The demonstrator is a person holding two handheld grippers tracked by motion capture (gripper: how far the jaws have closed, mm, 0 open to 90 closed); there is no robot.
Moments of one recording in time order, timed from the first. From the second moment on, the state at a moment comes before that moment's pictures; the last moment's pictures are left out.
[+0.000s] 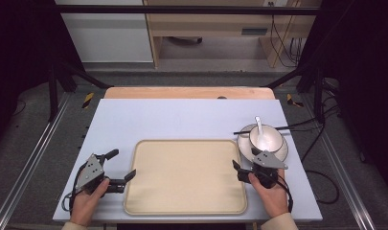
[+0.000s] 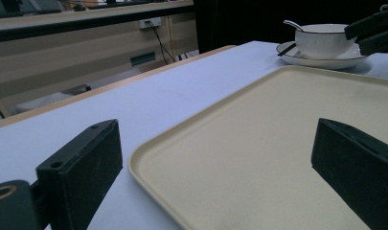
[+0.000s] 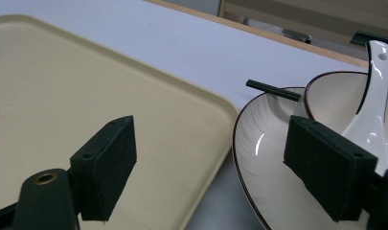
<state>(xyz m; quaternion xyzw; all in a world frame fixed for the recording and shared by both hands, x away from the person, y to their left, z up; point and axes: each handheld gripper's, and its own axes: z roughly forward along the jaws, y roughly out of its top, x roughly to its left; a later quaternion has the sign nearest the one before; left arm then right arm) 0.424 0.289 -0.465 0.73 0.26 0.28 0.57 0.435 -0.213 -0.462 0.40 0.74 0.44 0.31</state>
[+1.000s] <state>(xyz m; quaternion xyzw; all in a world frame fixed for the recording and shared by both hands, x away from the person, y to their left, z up) 0.422 0.283 -0.468 0.74 0.26 0.27 0.56 0.502 -0.334 -0.359 0.43 0.75 0.32 0.38</state>
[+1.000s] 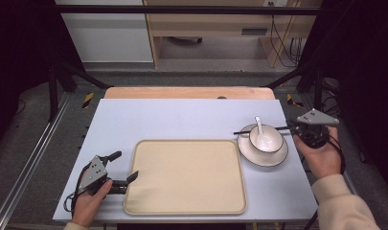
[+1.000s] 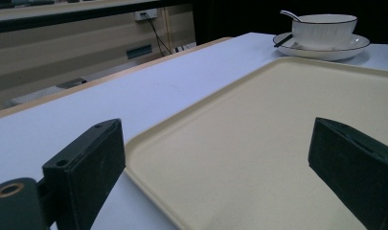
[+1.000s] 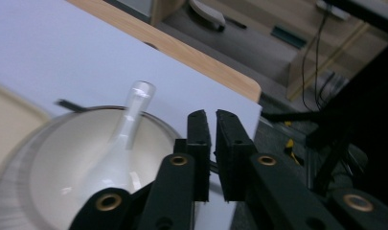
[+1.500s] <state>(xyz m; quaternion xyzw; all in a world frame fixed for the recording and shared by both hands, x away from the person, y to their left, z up) 0.424 0.280 -0.472 0.74 0.26 0.26 0.55 0.595 -0.356 -0.424 0.52 0.76 0.26 0.30</state>
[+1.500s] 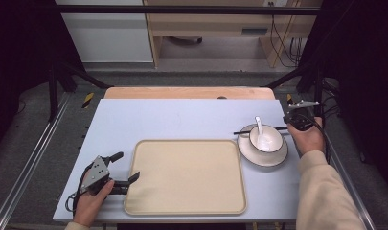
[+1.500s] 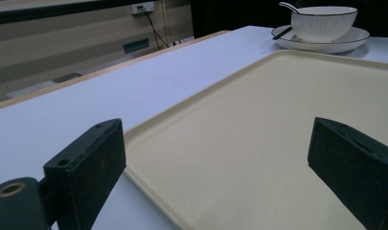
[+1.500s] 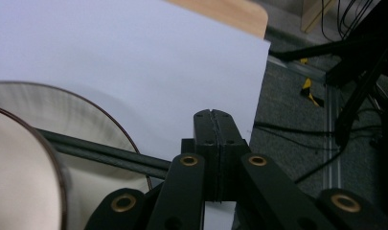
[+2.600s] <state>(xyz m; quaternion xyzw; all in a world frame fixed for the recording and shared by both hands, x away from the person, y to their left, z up) 0.423 0.277 -0.474 0.75 0.25 0.26 0.55 0.550 -0.363 -0.444 0.52 0.80 0.20 0.23</state>
